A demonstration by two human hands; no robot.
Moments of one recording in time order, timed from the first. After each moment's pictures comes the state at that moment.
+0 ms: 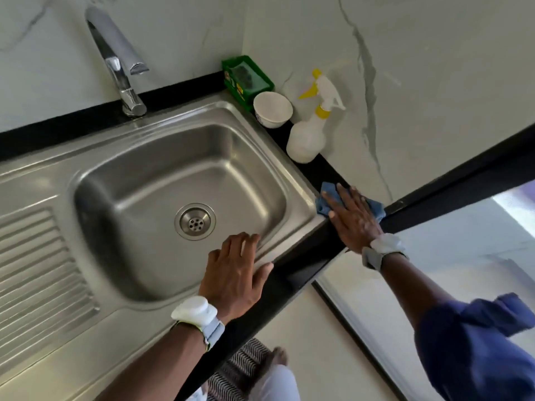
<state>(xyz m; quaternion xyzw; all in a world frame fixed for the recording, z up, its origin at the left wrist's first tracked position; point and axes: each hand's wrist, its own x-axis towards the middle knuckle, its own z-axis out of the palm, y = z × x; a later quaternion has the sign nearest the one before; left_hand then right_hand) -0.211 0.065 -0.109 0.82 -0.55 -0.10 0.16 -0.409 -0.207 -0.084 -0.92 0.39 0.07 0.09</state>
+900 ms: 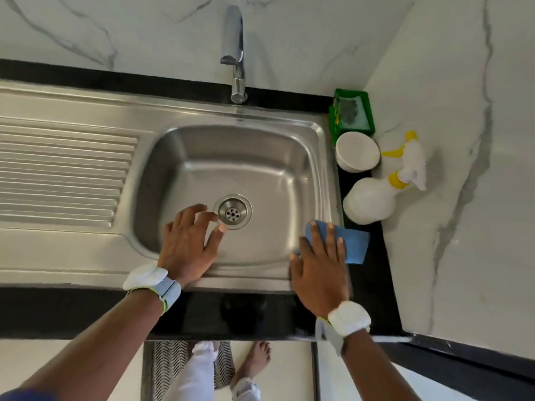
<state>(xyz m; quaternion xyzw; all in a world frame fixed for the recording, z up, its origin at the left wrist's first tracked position) -0.189 0.063 -0.111 0.97 -0.16 -0.04 0.18 -0.318 -0.192 -0.093 -0.99 0.11 0.06 0.06</state>
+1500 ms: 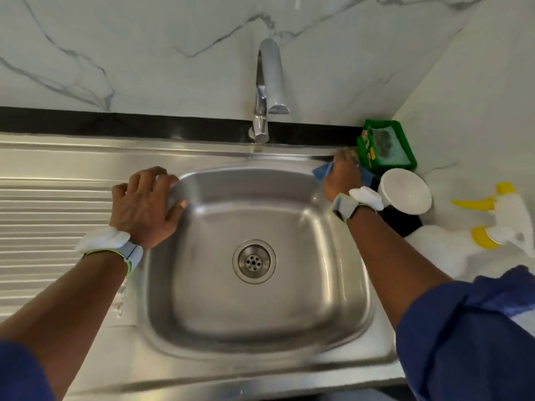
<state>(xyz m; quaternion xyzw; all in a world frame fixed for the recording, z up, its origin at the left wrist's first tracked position) 0.046 0.140 -0.113 0.97 -0.22 0.06 0.09 -0.003 -0.255 -0.098 -0.91 0.30 -0.12 0.26</state>
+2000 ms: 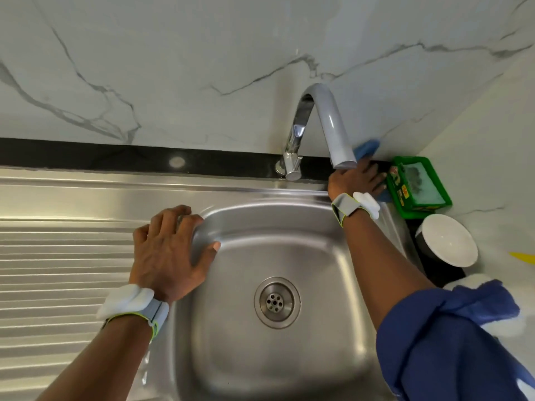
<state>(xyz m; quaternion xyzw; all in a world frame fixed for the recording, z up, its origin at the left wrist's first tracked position) 0.049 0.147 -0.124 0.96 -0.22 0.09 0.12 0.092 -0.233 -0.109 -0.84 0.50 -0.16 0.13</state>
